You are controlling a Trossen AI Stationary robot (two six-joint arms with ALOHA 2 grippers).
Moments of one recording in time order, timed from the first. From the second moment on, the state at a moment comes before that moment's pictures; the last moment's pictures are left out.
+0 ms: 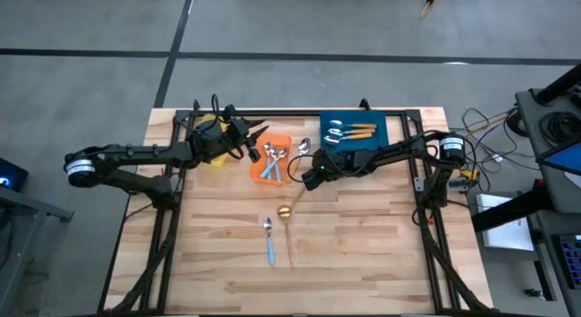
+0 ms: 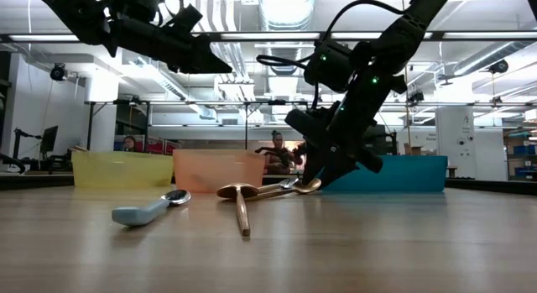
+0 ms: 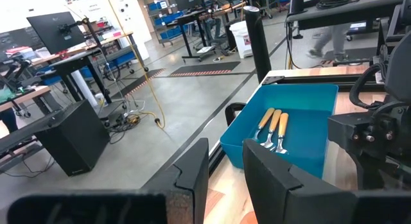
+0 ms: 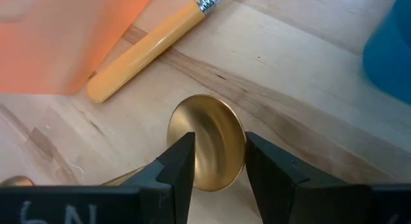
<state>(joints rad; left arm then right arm) 0.37 1.19 0.58 0.52 -0.22 0.25 -0.19 1.80 0.93 -0.09 0.11 0.81</state>
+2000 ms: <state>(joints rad) 0.37 1.19 0.59 0.53 -0.22 0.22 -0.19 1.57 0.93 0.01 0.35 0.36</state>
